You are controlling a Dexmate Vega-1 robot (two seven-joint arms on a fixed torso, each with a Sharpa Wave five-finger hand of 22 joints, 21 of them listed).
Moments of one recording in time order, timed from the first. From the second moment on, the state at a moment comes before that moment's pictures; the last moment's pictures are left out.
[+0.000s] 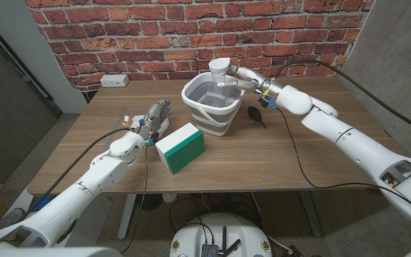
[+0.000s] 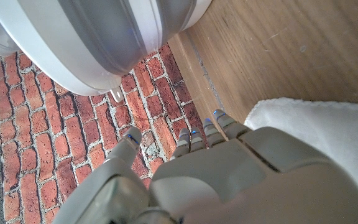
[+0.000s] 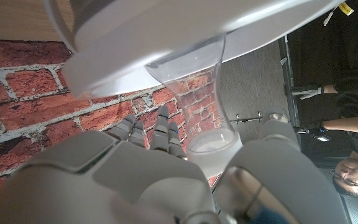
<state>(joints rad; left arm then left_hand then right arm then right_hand) 0.95 0.66 0.37 -1.56 -0.61 -0.06 0.09 0.04 0.08 0.66 0.03 0.18 0.00 0.02 0.18 0.17 -0.04 -0.02 0.19 0.17 0.01 -0.01 0.18 0.17 0.06 -0.04 0.18 0.16 -0.50 -0.63 -0.64 -1.44 -0.11 0.39 0.14 0.34 -0.12 0.28 -0.12 0.25 0.00 0.12 0.26 0.21 0.18 0.07 0.29 0.21 -0.17 0.14 0.24 0.24 -0.10 0.06 0.19 0.17</state>
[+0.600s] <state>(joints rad) 0.95 0.66 0.37 -1.56 -0.61 -0.06 0.09 0.04 0.08 0.67 0.03 0.18 0.00 0.02 0.18 0.17 -0.04 -0.02 0.19 0.17 0.01 -0.01 0.18 0.17 0.06 -0.04 0.18 0.16 -0.48 -0.61 -0.65 -1.40 -0.13 0.41 0.12 0.37 -0.11 0.29 -0.14 0.27 0.12 0.13 0.28 0.21 0.29 0.02 0.31 0.21 -0.09 0.08 0.28 0.23 -0.04 0.04 0.20 0.17</state>
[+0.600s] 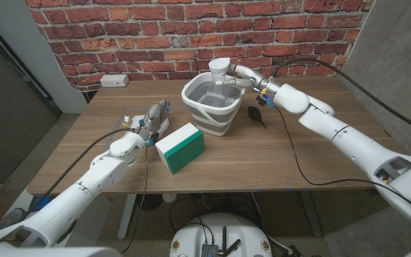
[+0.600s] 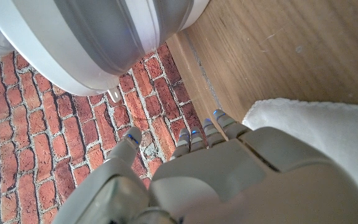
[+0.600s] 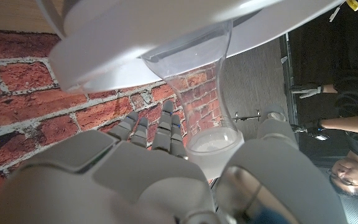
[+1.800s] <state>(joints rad) 0.94 0.66 0.38 -1.54 -0.61 -0.05 0.09 0.04 0.08 0.67 0.03 0.18 0.00 0.01 0.18 0.17 -0.04 -0.03 0.19 0.17 0.02 0.00 0.18 0.17 0.05 -0.04 0.18 0.16 -0.48 -0.57 -0.66 -1.38 -0.20 0.40 0.00 0.47 -0.09 0.29 -0.16 0.30 0.38 0.05 0.39 0.23 0.53 -0.09 0.33 0.20 0.14 -0.04 0.36 0.22 0.09 0.03 0.20 0.17</state>
